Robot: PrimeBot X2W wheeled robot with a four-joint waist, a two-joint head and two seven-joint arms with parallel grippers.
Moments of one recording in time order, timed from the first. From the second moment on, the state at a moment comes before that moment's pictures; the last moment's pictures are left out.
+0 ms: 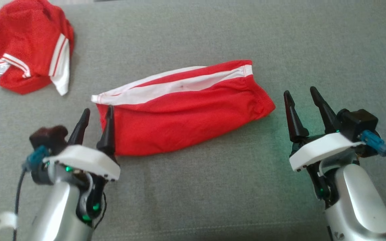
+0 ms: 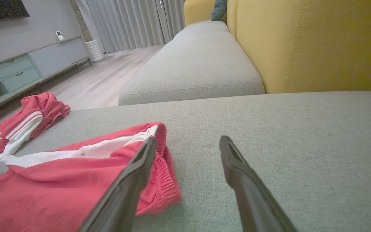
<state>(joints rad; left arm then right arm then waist) -0.25 0.15 -0.25 0.28 -0.51 0.04 -0.10 -0.26 -0.06 0.11 0.23 0.20 0.12 -0.02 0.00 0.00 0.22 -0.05</state>
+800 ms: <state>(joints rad) -0.10 0.12 -0.30 0.15 -0.43 0.11 -0.22 -0.45 -0.09 0.10 0.55 0.17 0.12 0.21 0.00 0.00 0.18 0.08</state>
